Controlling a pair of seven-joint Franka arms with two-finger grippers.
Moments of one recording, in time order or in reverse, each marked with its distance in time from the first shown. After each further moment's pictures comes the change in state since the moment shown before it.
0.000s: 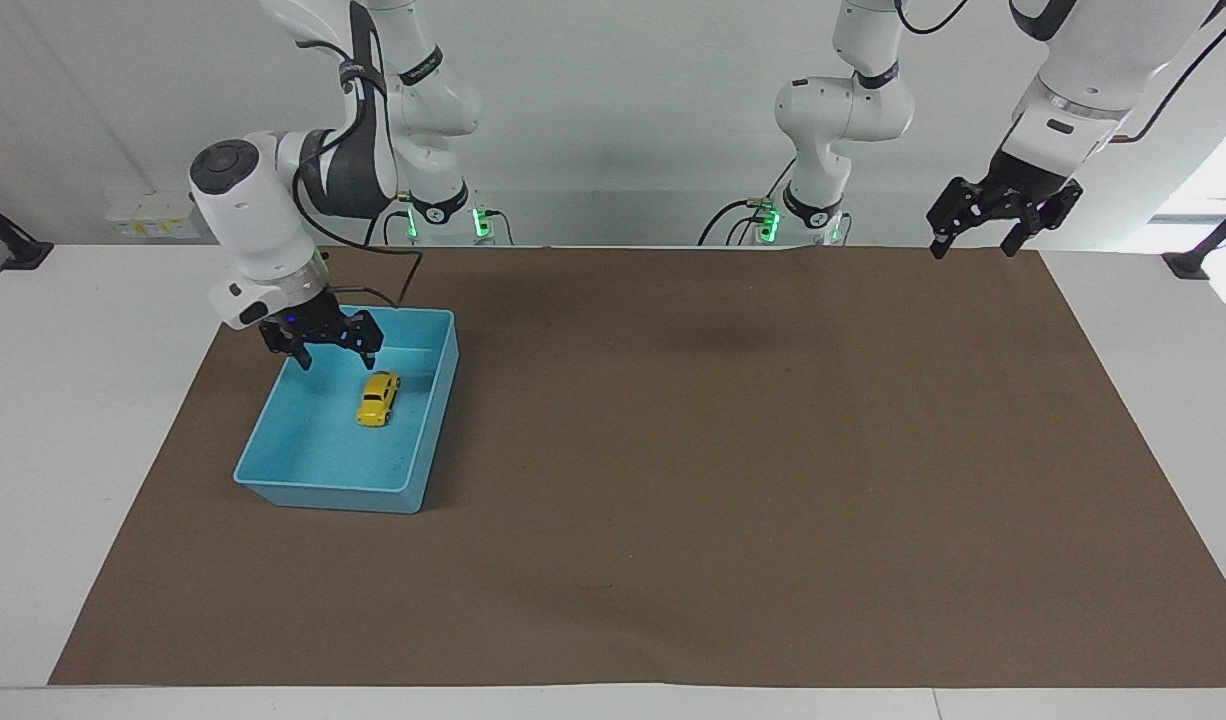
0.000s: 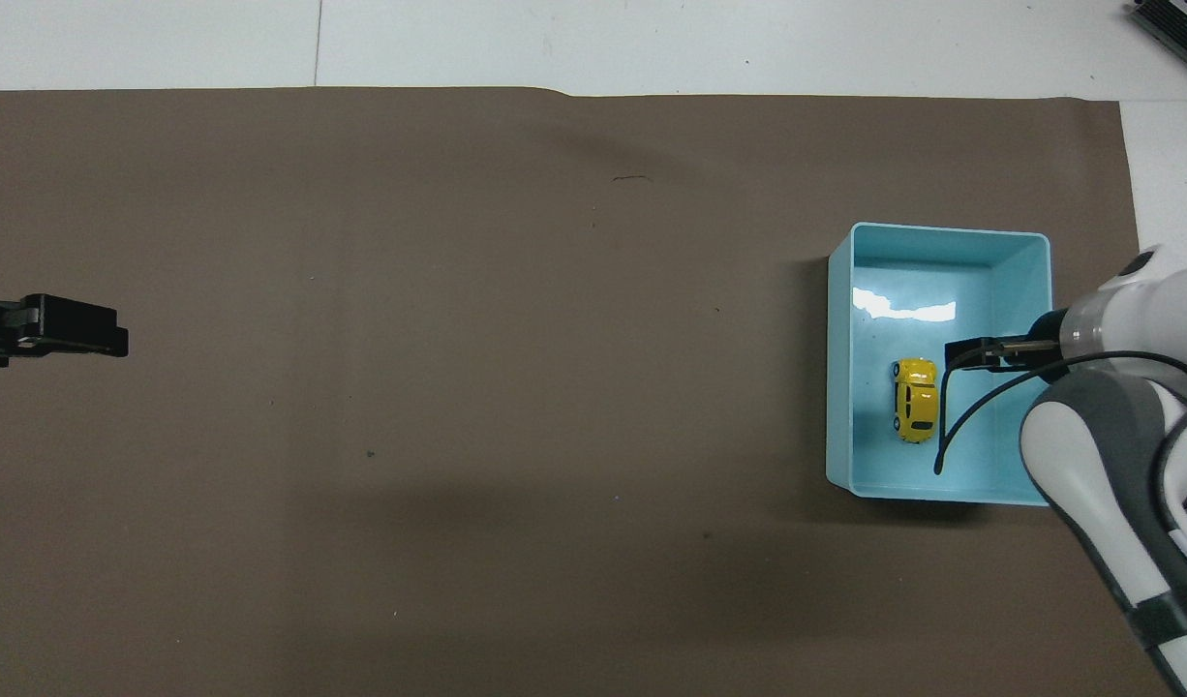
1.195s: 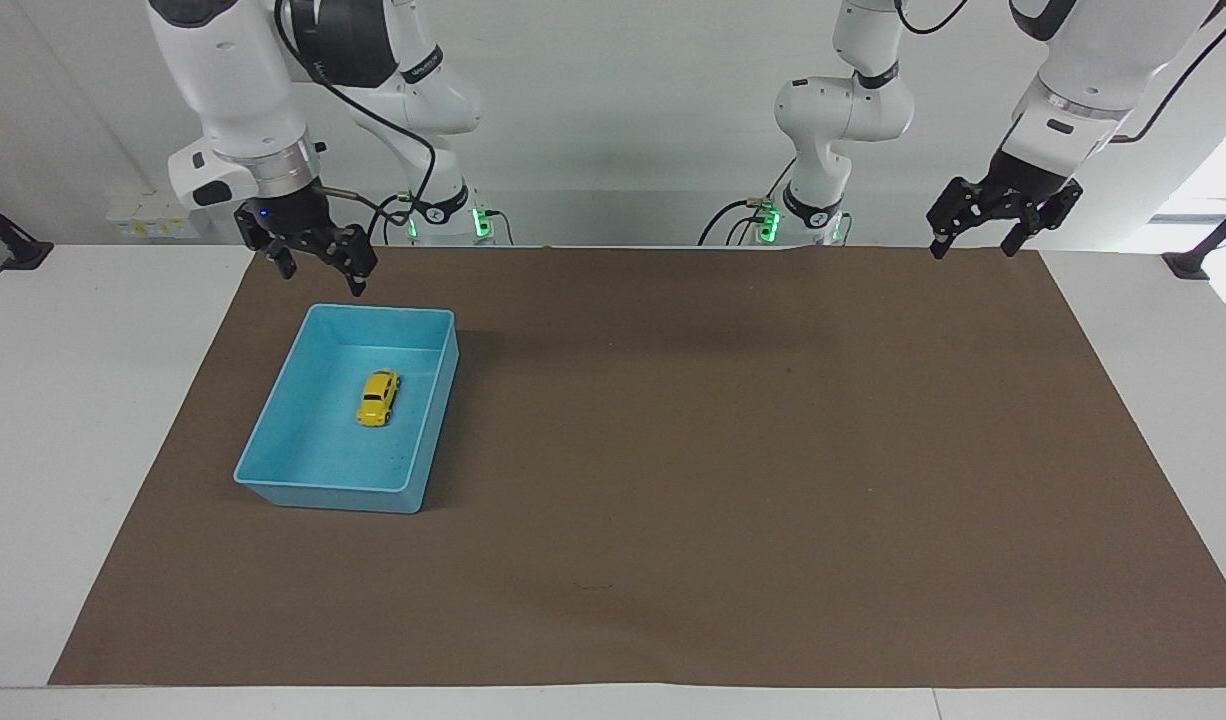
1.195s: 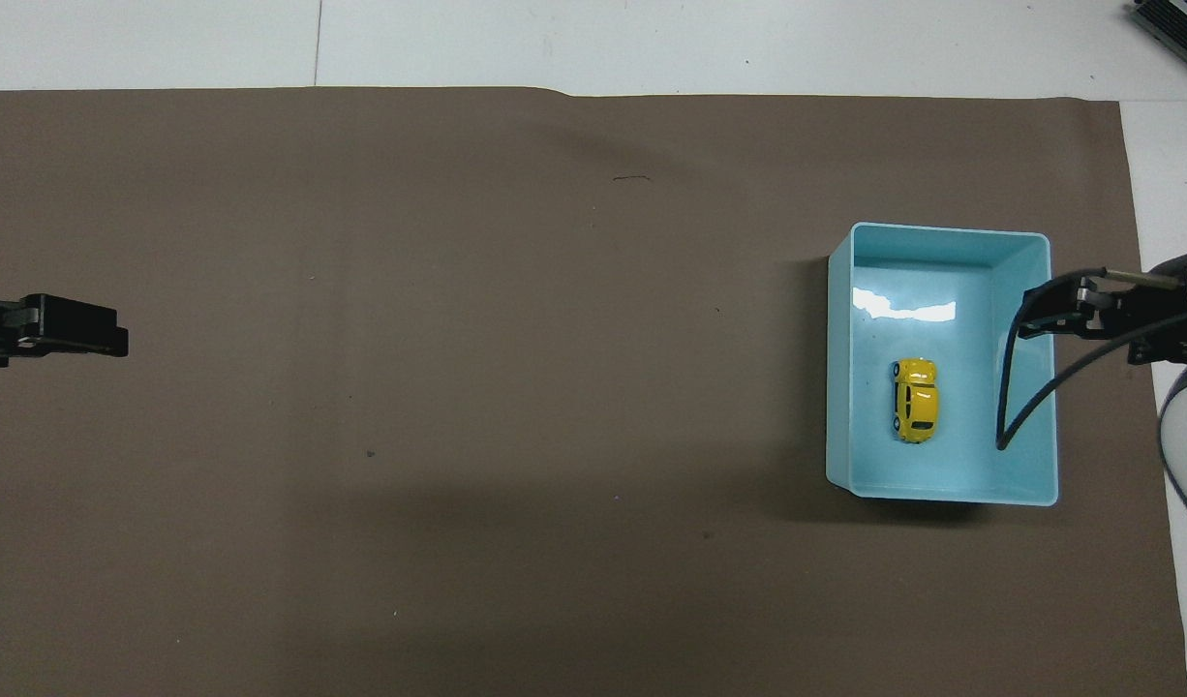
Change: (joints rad) left arm 0.000 0.000 0.000 0.000 0.000 0.000 0.000; right arm 0.129 -0.030 0.024 0.371 -0.047 -0.444 0.361
